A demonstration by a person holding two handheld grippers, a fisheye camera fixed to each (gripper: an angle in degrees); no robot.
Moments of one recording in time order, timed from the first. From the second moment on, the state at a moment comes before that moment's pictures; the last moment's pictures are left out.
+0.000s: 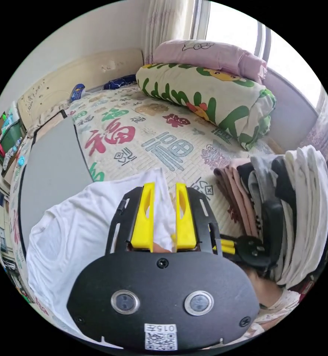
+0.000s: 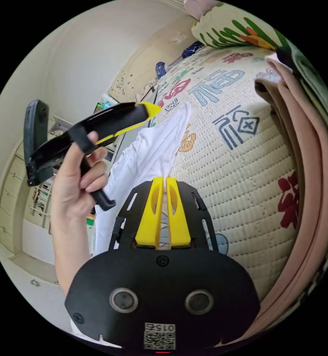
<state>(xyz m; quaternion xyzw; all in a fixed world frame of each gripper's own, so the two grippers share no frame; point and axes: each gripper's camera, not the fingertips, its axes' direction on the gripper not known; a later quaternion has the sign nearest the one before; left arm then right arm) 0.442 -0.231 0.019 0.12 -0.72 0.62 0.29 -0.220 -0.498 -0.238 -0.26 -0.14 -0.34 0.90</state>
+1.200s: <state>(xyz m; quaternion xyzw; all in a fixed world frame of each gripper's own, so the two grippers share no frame) 0.364 -0.157 -0.268 0.26 -0.65 0.66 0.27 -0.229 -0.303 -0.401 -0.18 -0.14 -0.69 0.68</state>
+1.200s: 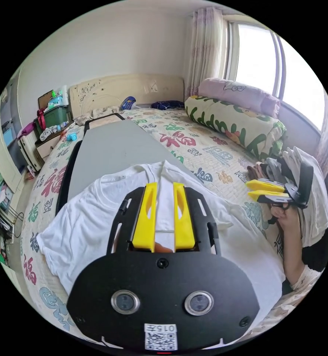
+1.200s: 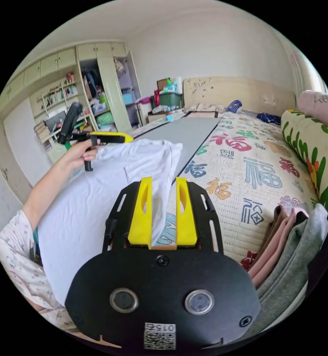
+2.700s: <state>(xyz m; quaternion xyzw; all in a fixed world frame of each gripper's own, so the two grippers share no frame) 0.102 -0.173 -0.106 -0.02 -0.73 0.67 0.13 -0.174 -0.207 -0.313 -0.20 -0.05 -0.72 0.66</state>
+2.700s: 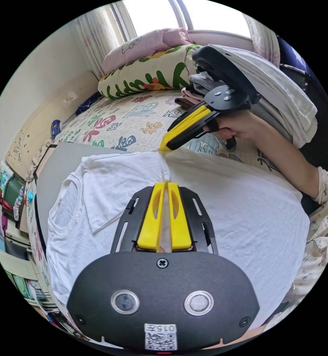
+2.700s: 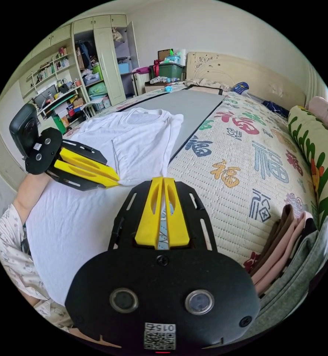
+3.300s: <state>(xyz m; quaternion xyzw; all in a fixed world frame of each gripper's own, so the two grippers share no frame) 0.222 -0.152 -0.266 0.21 -0.71 0.59 0.31 -0.148 -0.135 -0.318 -0.21 -0.08 -0.82 0.53</state>
